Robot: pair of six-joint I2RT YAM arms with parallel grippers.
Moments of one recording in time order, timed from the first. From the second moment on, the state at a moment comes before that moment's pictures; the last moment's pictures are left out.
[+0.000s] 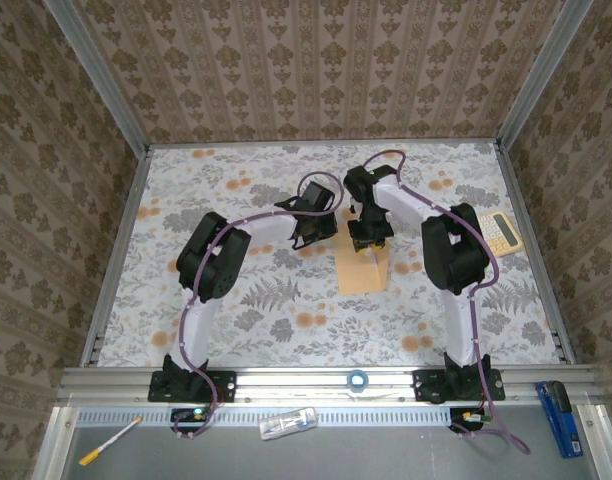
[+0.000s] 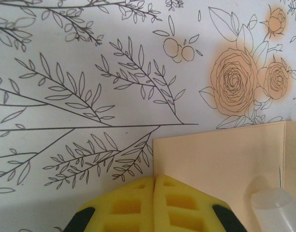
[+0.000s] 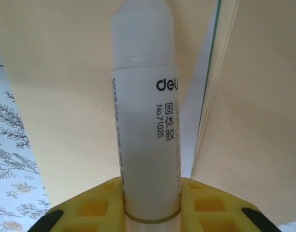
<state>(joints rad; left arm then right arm) -0.71 2.15 1.47 -0.28 0.08 -0.82 0.41 2.12 1.70 -1.22 -0.06 0.27</state>
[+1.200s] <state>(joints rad) -0.54 1.68 1.18 -0.05 0.33 -0.85 0.28 1.69 1.50 -0.89 -0.48 0.36</state>
